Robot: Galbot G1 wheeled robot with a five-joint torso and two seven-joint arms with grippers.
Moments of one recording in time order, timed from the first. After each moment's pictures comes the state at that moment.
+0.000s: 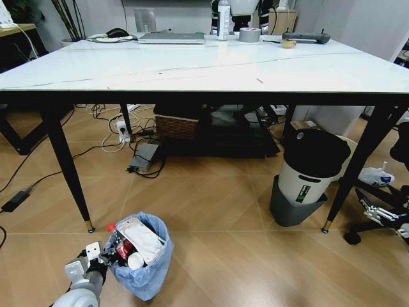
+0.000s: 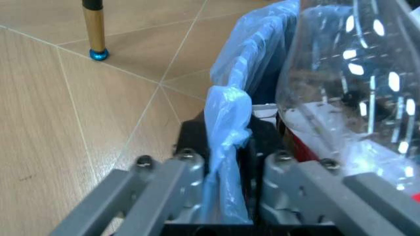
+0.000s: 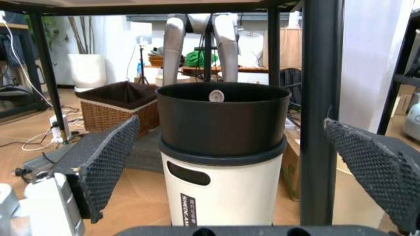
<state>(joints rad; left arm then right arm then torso) 1.64 -1.07 -0.56 -1.88 -0.84 0.24 -0.35 -1.74 0.91 1.10 1.77 0.89 0.25 -0.50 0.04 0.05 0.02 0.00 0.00</state>
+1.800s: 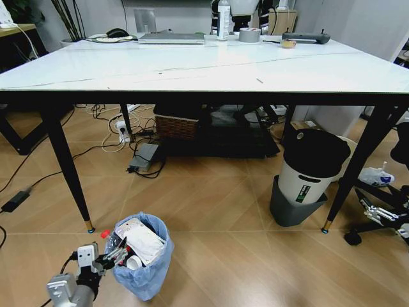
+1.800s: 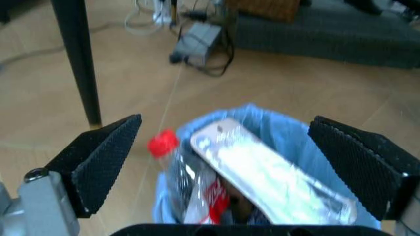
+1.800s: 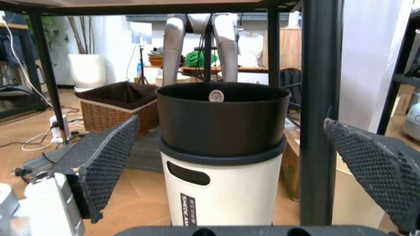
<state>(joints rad) 1.93 -1.09 -0.68 -2.27 -0.56 0.16 -0.27 -1.74 0.91 1.10 1.77 0.89 0.25 -0.50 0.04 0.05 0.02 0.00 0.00</state>
